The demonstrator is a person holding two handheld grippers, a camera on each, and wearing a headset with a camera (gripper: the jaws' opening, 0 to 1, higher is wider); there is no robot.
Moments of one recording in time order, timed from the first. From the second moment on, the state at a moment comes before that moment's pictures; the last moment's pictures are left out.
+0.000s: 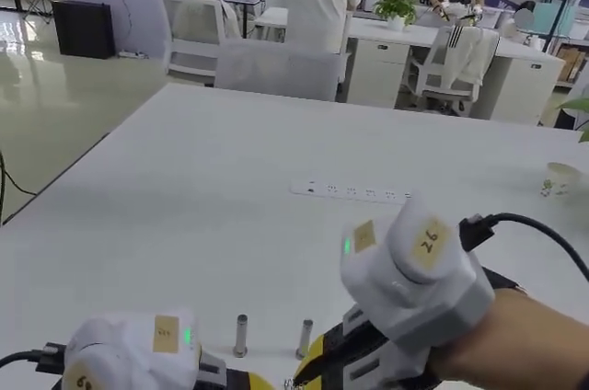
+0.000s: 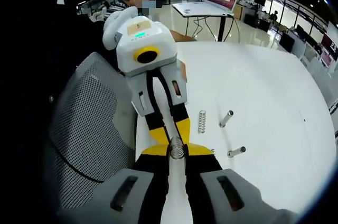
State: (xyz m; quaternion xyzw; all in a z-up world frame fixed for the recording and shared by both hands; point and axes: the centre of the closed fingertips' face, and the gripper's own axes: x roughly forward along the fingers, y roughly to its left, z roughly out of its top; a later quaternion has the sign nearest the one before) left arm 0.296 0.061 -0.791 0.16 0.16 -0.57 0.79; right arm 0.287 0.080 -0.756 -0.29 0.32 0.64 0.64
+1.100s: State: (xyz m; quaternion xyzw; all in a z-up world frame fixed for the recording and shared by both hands) left arm 0.293 0.056 -0.792 0.15 0.16 -0.58 0.79; right arm 0.282 0.083 -0.773 -0.34 0.35 0.64 0.59
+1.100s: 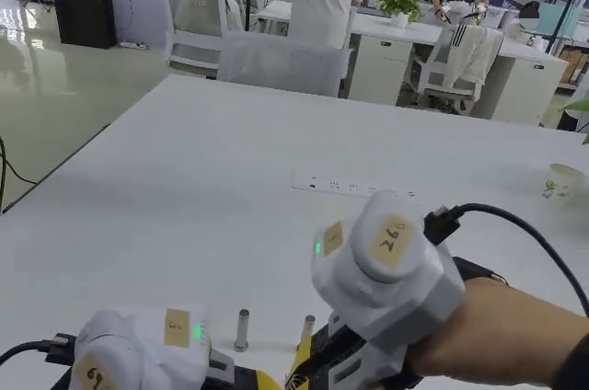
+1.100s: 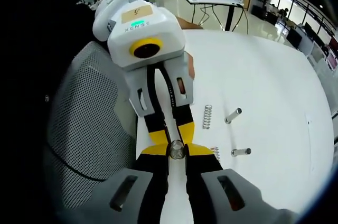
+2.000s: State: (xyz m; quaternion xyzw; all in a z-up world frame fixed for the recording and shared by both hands) left arm 0.299 0.059 -0.786 0.12 0.16 -0.56 0.80; right arm 0.289 0.080 -0.771 -0.36 0.36 0.63 0.59
